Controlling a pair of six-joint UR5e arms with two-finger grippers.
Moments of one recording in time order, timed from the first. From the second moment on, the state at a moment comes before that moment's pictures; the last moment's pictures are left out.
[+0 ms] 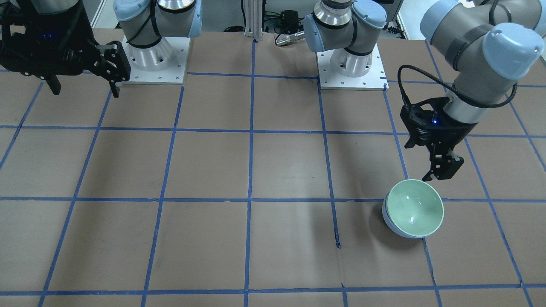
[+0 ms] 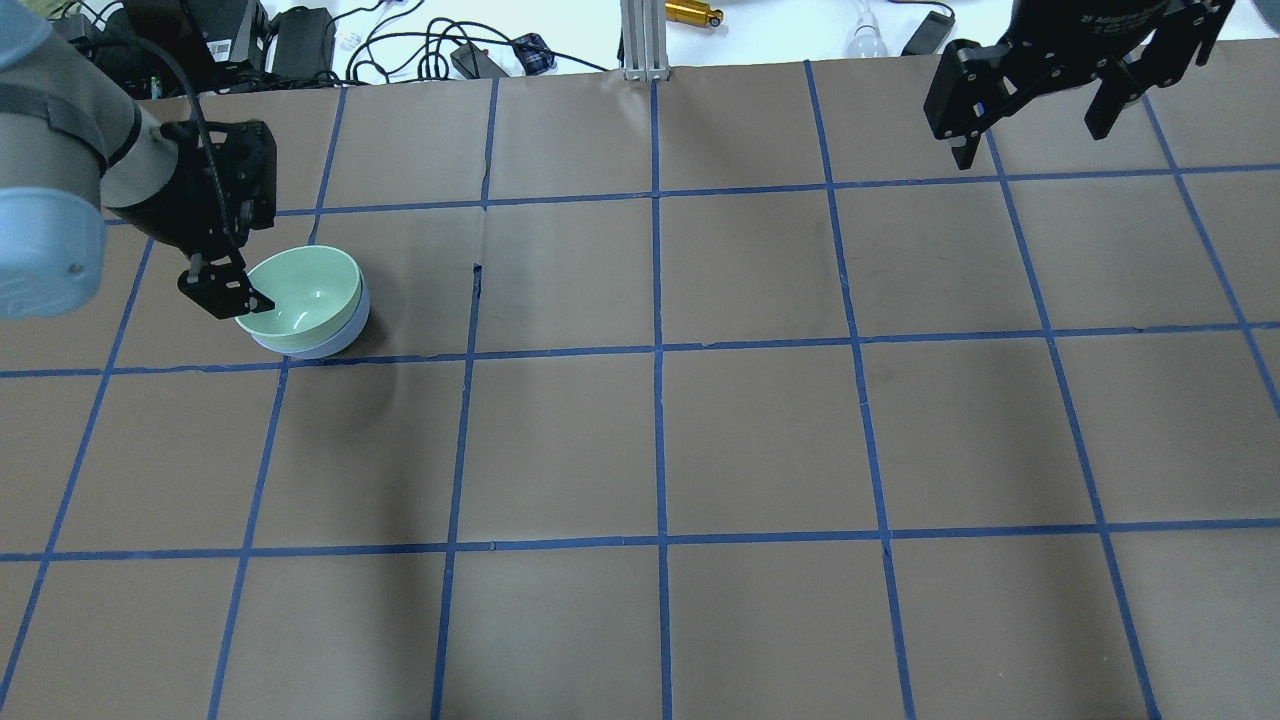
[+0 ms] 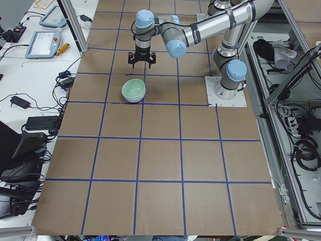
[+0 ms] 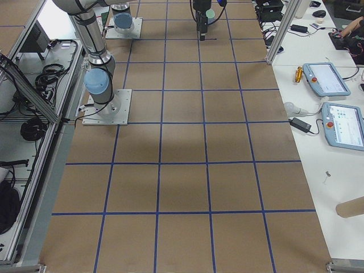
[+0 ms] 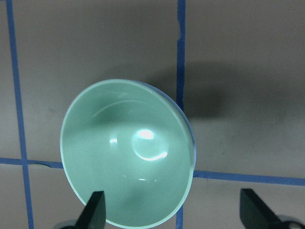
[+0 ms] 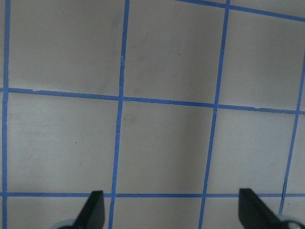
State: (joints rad) left arm -1.33 -1.63 -1.73 -1.29 1.53 1.60; right arm 1.59 -1.53 1.37 -1.44 -1.73 -0.09
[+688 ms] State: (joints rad) left arm -1.50 -1.58 -1.60 -1.50 1.56 0.97; right arm 1.59 -1.53 1.37 -1.45 -1.73 -0.09
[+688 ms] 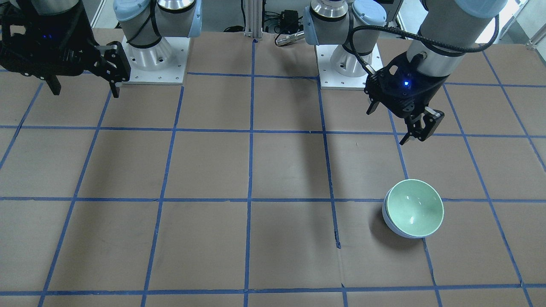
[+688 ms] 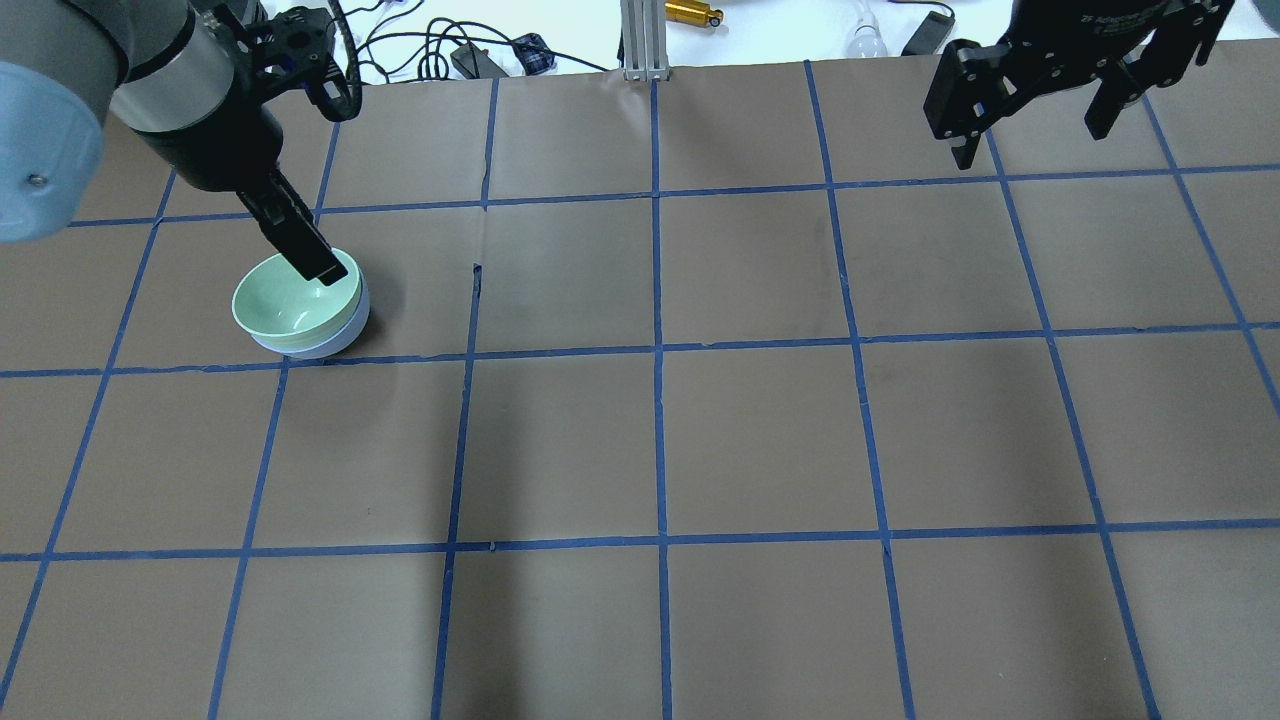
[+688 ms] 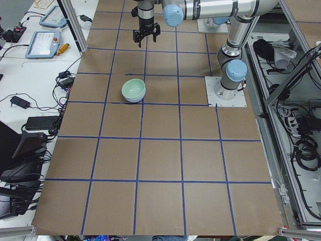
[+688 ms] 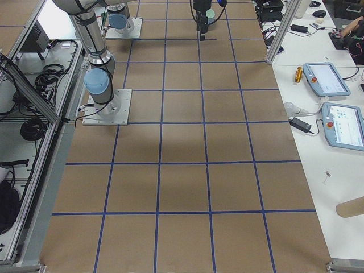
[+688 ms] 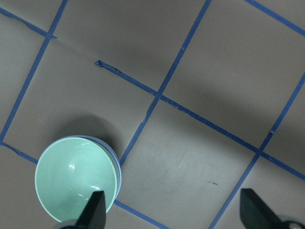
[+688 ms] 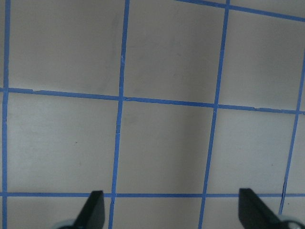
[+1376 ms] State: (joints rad) left arm -1.53 -1.54 -1.60 -1.52 1.56 0.41; right arm 1.59 -1.53 1.37 -1.44 -1.73 -0.09
